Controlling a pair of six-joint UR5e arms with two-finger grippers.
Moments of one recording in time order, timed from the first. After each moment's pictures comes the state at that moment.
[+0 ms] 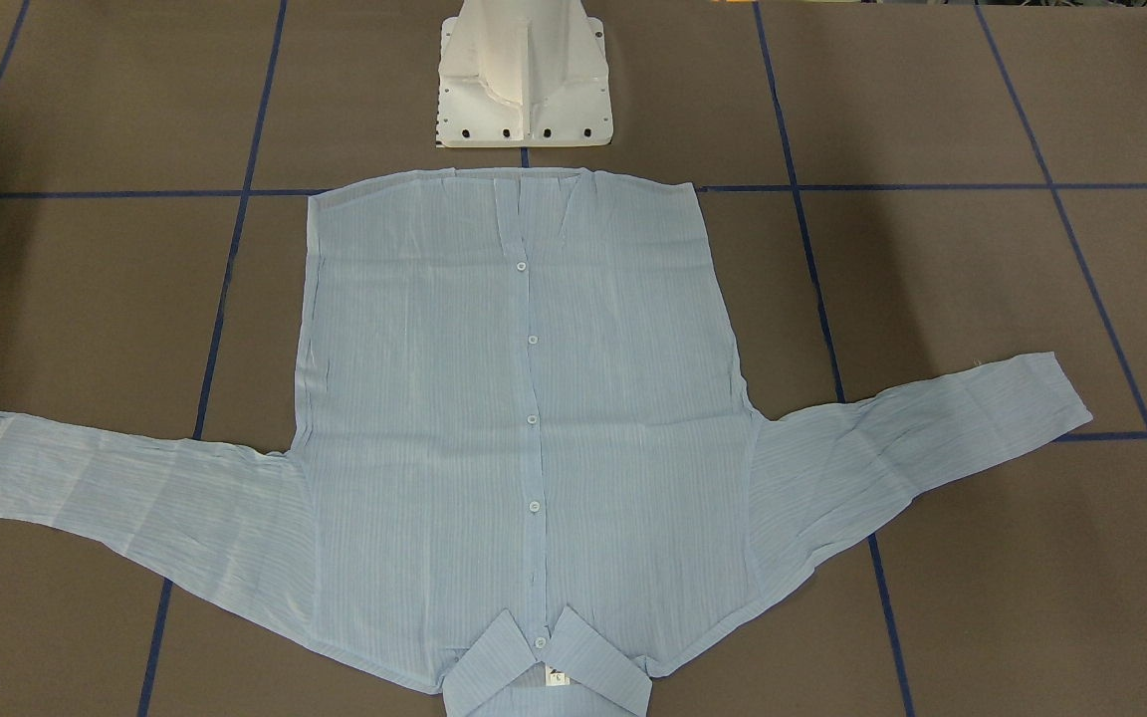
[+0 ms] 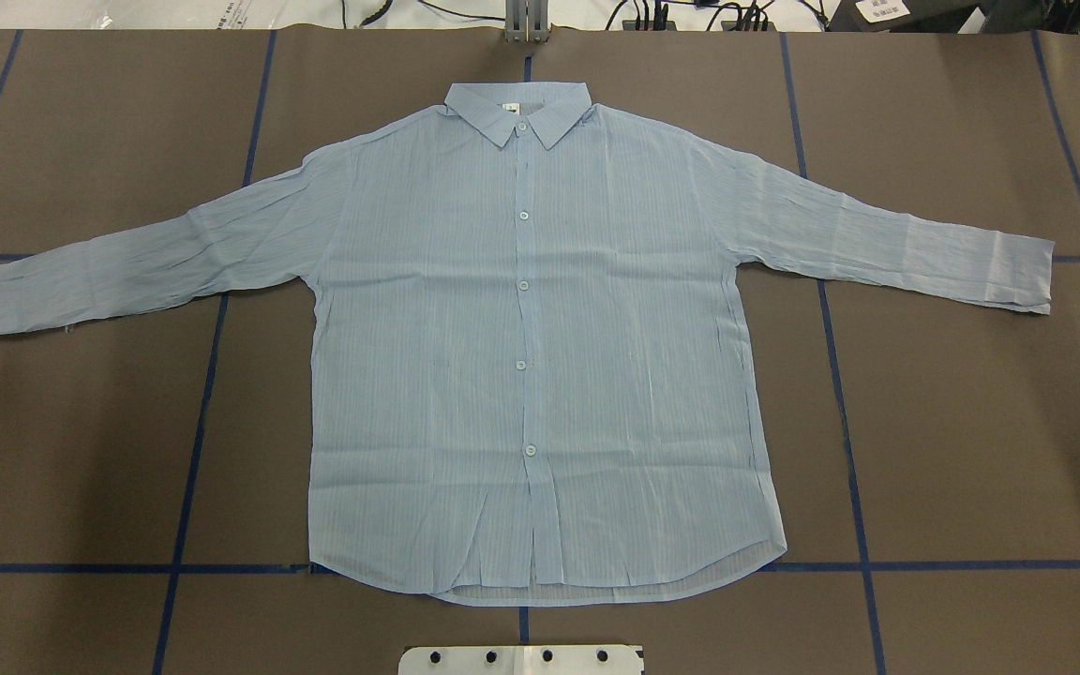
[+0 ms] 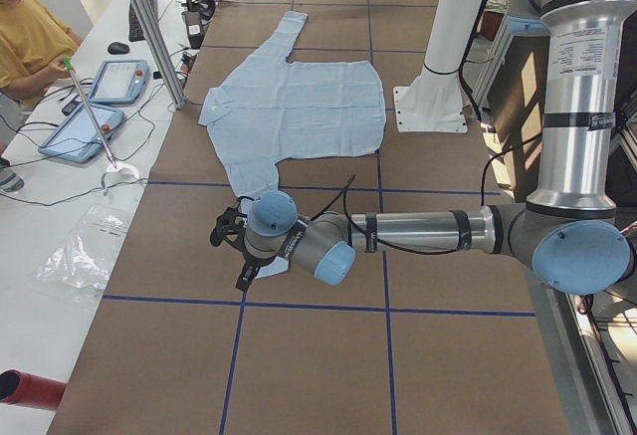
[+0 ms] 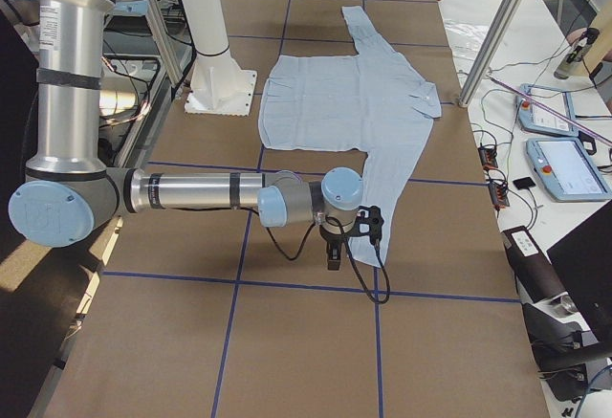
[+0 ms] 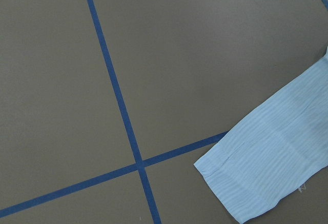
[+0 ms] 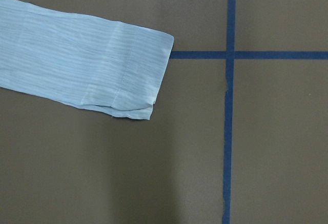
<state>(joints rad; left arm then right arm) -1.49 -1.55 -1.52 -2.18 -2.39 -0.10 1.44 -1.68 1.71 -1.44 2.41 0.19</state>
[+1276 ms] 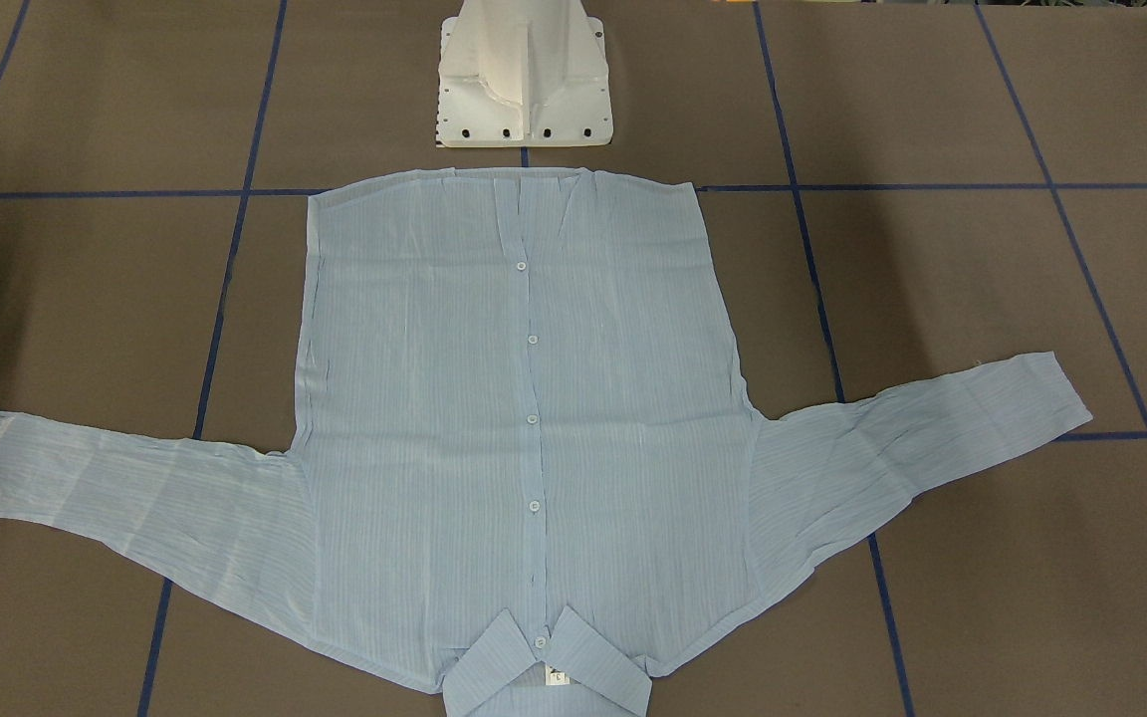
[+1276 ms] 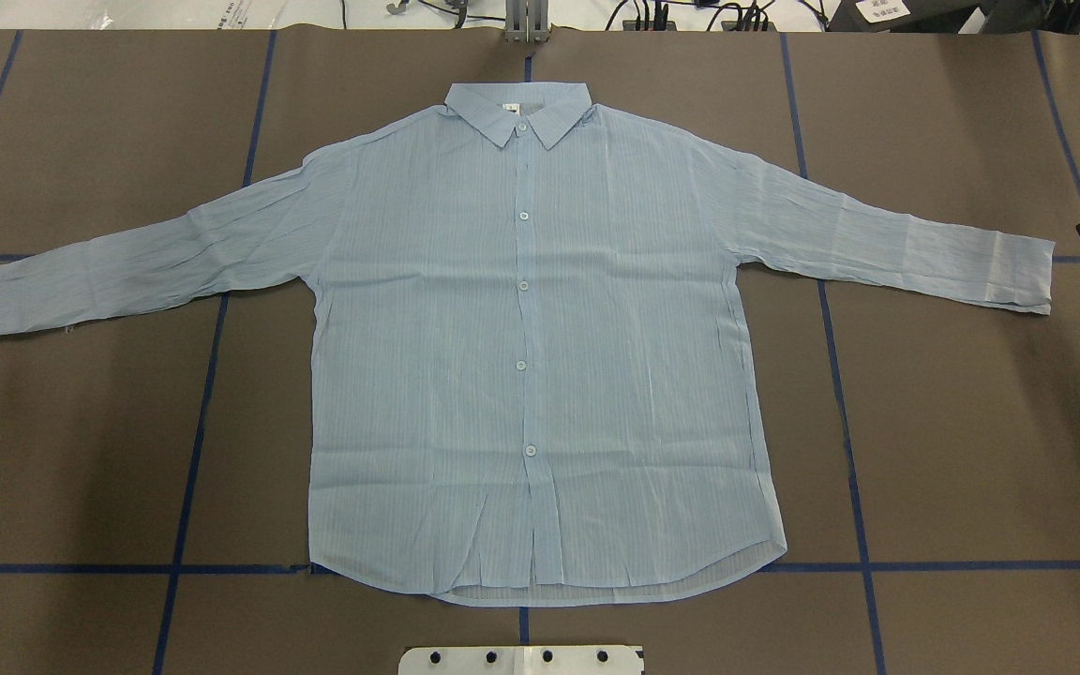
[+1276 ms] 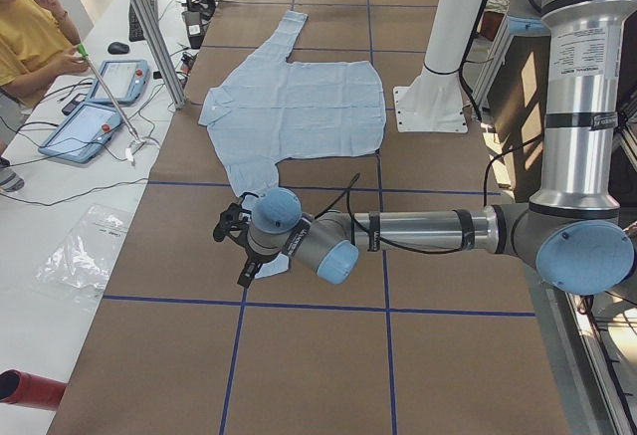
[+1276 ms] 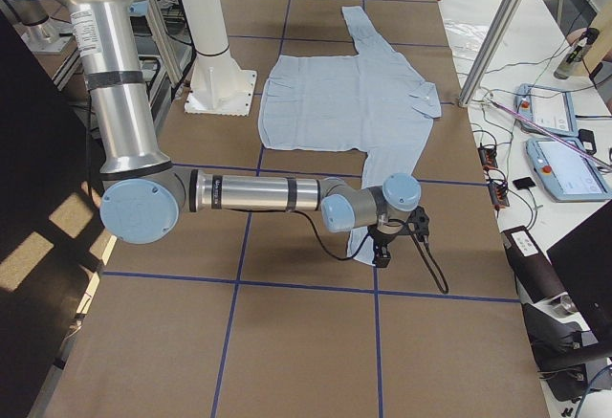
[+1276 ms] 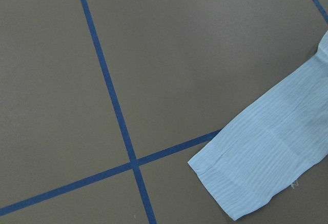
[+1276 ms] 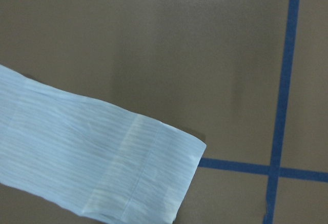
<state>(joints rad) -1.49 -1.53 -1.54 -2.20 -2.40 -0.10 1.34 -1.37 1.30 -1.25 2.38 0.24</state>
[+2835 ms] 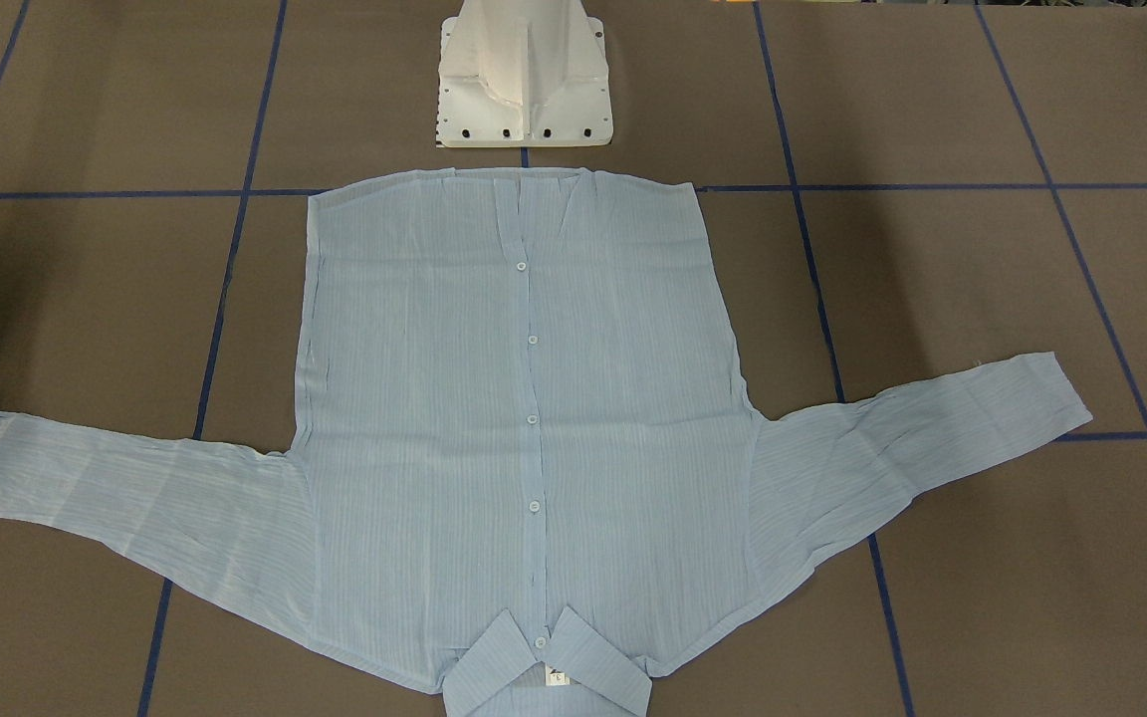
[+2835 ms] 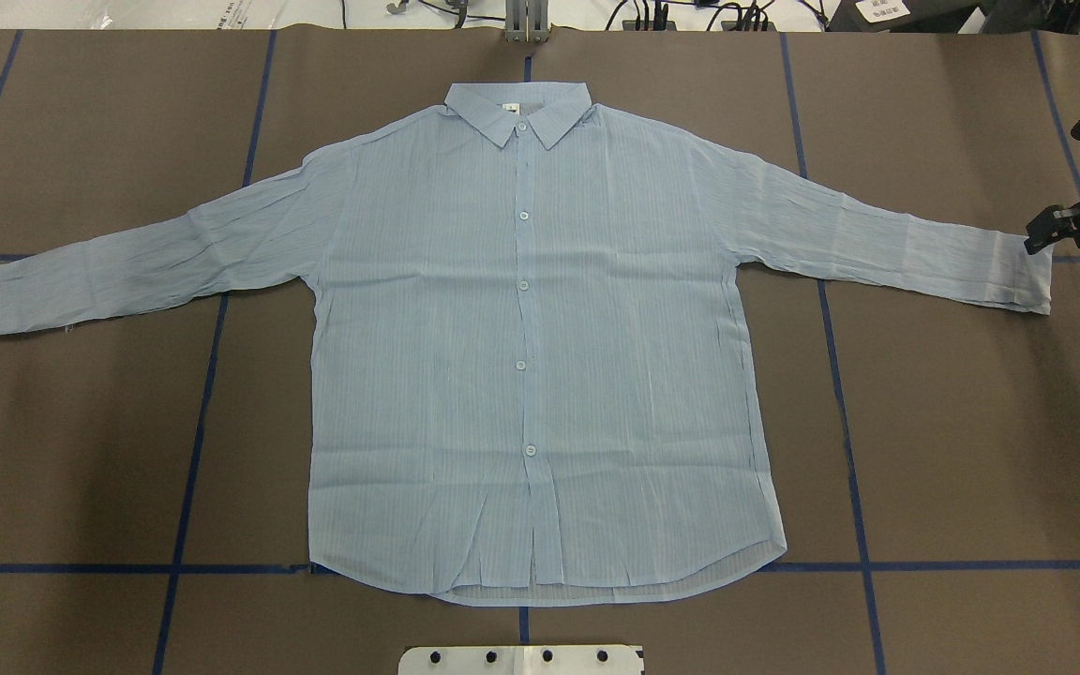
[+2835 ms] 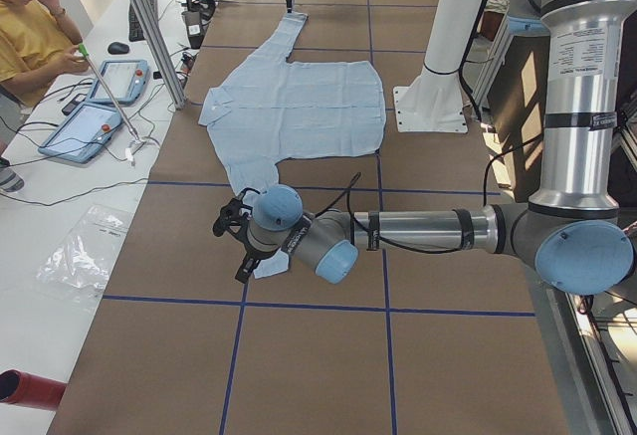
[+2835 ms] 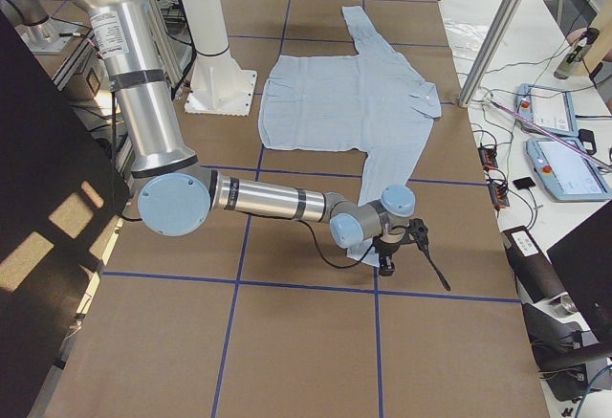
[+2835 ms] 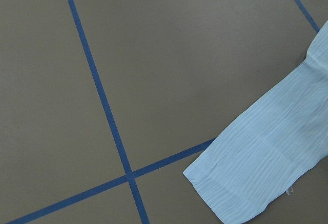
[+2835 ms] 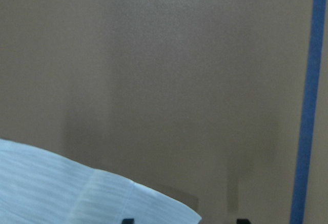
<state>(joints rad) -1.49 -1.53 -1.54 -2.23 -2.40 -0.10 1.23 -1.31 1.12 -1.05 2.21 0.36</state>
